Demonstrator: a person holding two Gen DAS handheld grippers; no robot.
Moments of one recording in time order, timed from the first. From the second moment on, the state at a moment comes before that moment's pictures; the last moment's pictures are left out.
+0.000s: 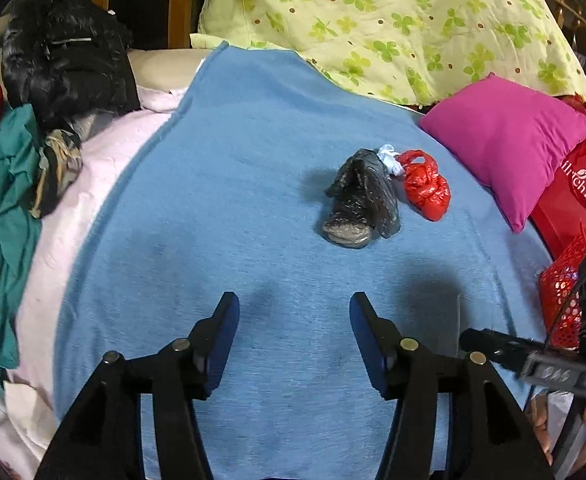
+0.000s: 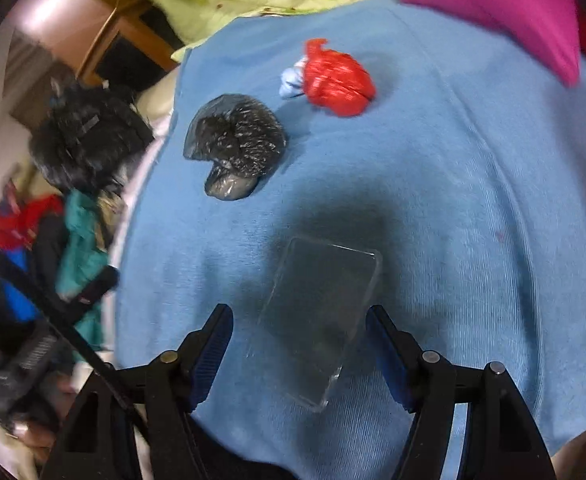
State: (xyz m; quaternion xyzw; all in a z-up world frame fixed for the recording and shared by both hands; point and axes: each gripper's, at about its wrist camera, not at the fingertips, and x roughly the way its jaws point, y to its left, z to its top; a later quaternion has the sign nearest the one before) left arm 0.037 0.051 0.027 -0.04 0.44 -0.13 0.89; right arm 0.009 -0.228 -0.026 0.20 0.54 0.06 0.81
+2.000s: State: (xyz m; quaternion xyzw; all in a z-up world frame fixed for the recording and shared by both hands) left arm -0.005 -0.108 0.128 0.06 0.32 -0.15 0.93; right arm -0.100 -0.356 0.114 0.18 0.19 0.05 0.97
